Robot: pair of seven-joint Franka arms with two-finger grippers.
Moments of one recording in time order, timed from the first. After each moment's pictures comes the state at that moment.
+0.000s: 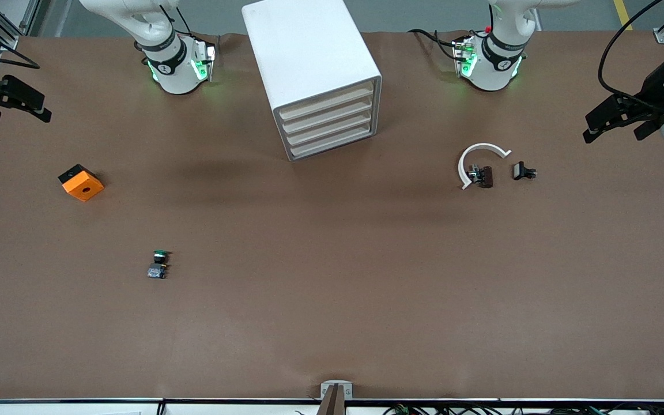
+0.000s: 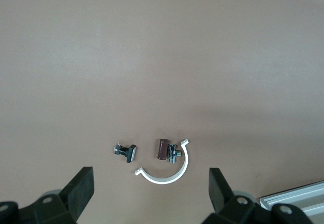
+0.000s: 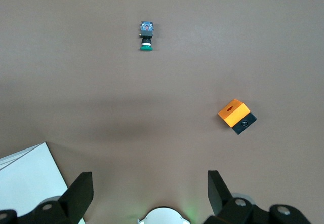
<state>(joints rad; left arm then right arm) 0.00 -0.12 -0.06 -1.68 -0.04 1.61 -0.13 0.06 -0.14 -0.09 -1.65 0.01 1.44 -0.01</state>
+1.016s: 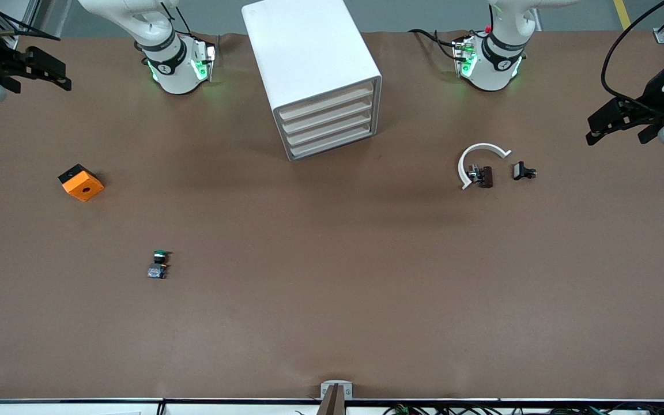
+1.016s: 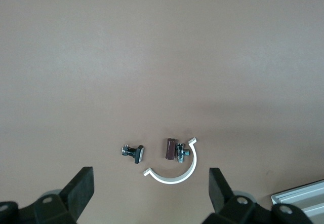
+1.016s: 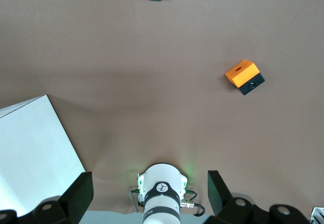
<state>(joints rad) 0.00 -0.11 -0.06 -1.68 -0.02 1.61 -0.08 0.10 -0.19 -0.08 -1.63 0.00 1.22 -0.01</state>
